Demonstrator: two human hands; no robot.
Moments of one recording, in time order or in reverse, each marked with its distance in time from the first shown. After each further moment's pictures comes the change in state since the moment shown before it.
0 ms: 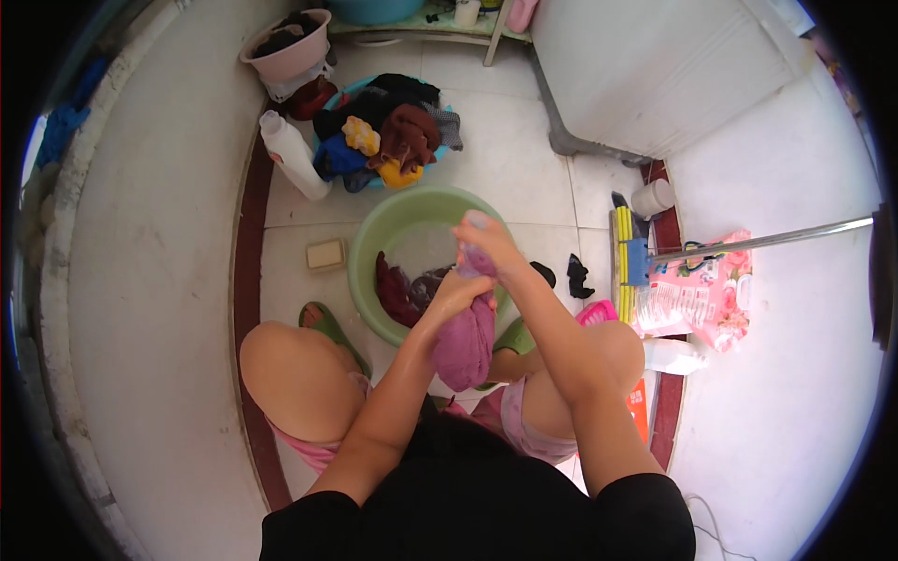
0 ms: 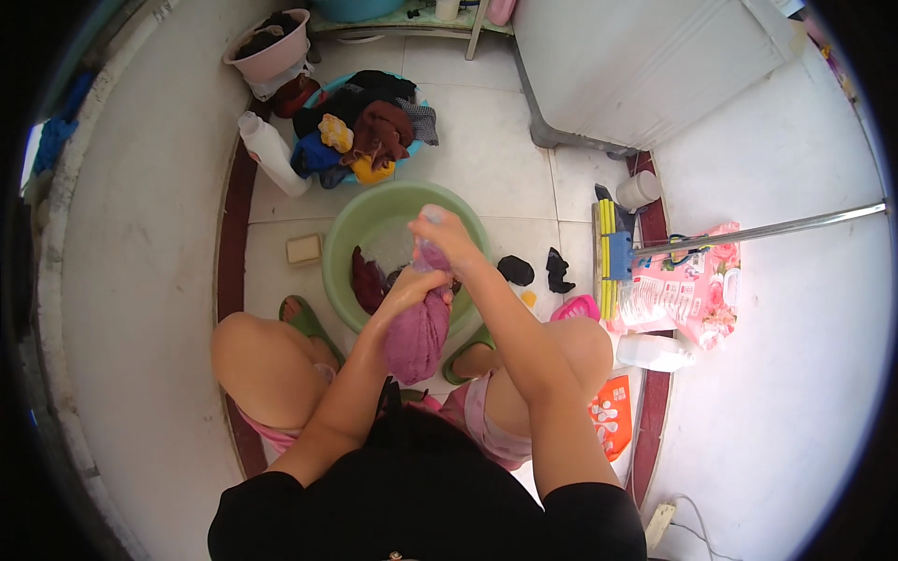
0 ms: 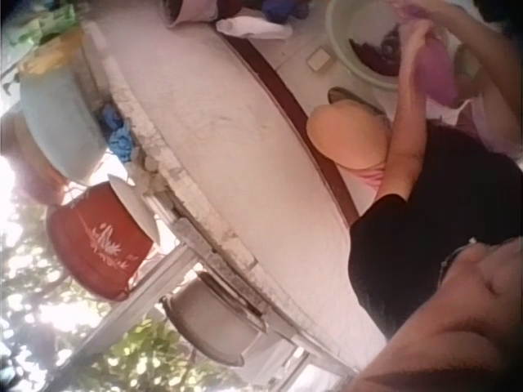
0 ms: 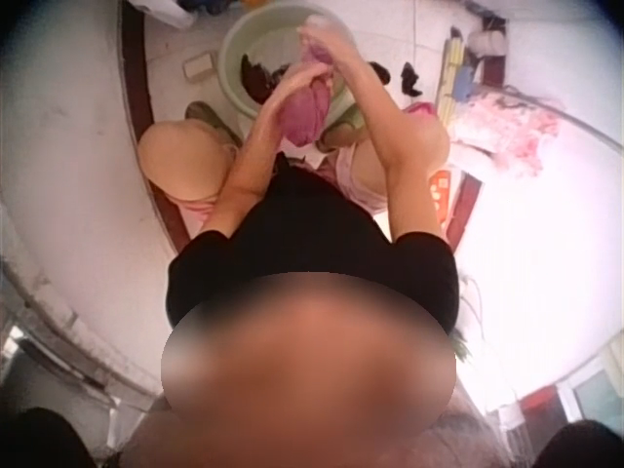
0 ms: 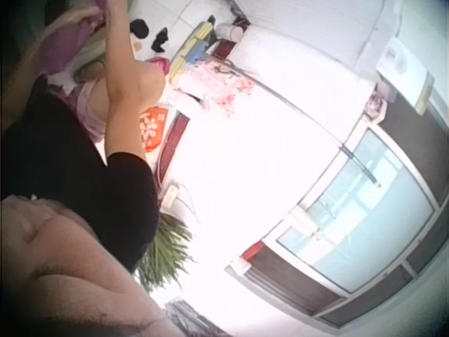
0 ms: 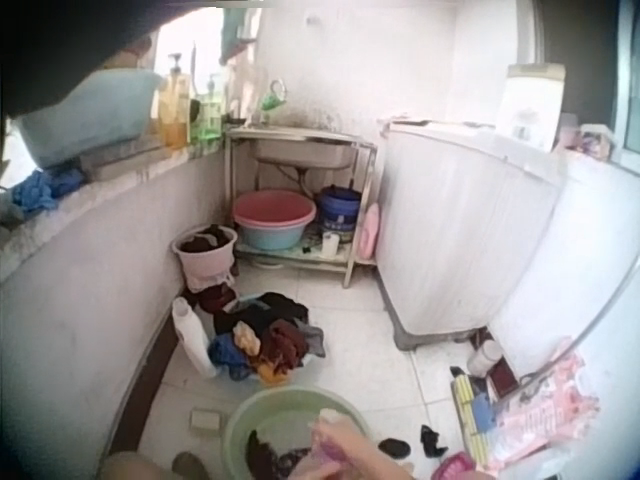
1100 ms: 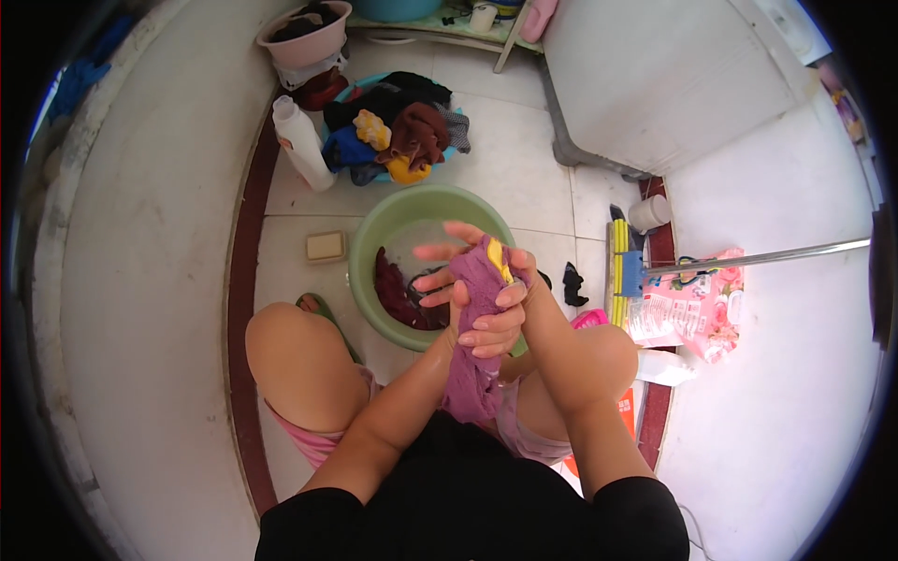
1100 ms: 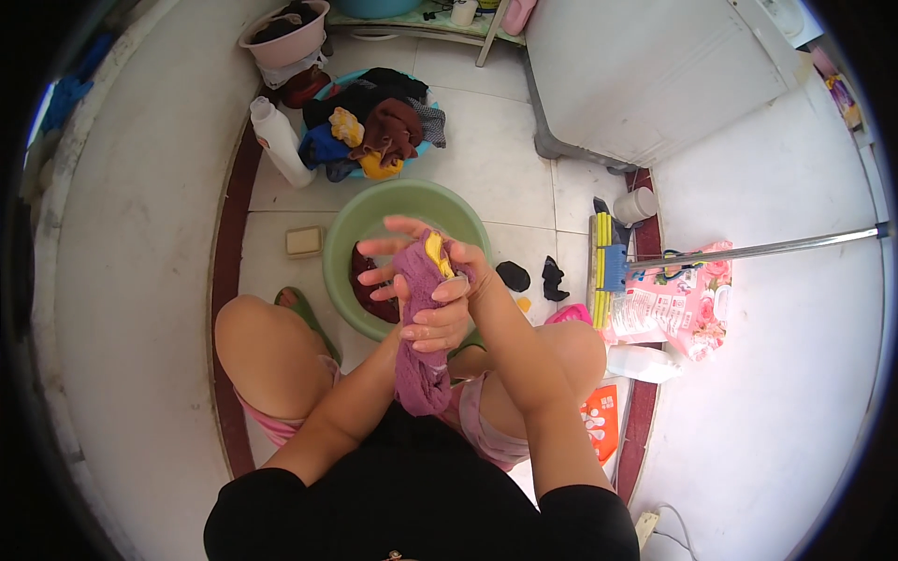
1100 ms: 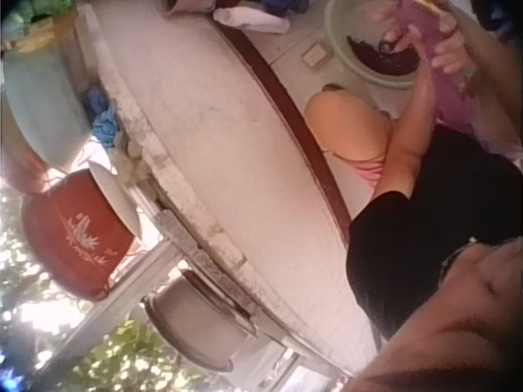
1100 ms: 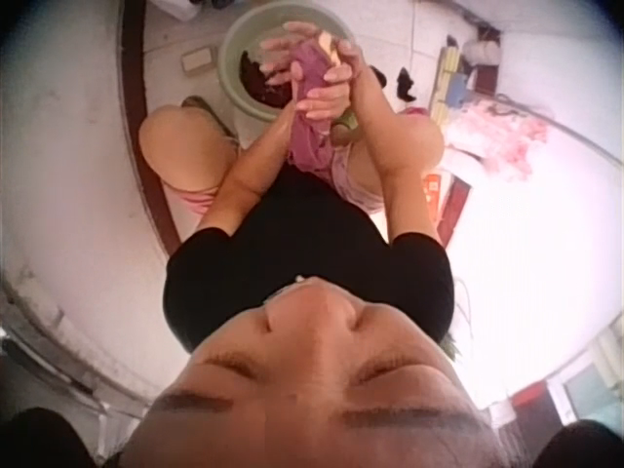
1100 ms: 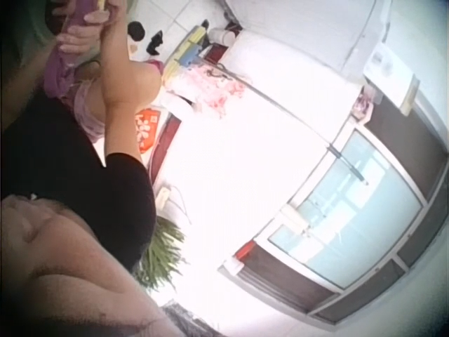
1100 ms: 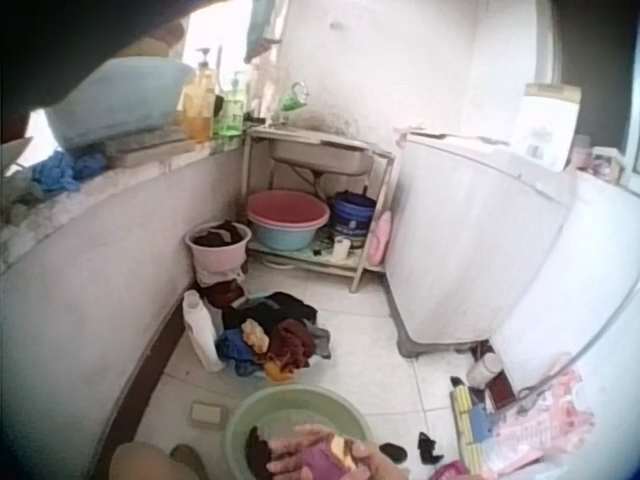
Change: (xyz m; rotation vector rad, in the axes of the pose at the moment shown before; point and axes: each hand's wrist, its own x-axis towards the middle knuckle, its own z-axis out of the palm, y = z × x) left_hand -0.014 -0.007 0.046 -1.269 -1.584 -0.046; right_hand -0.063 -0.038 0.057 0.755 -0.766 -0.024
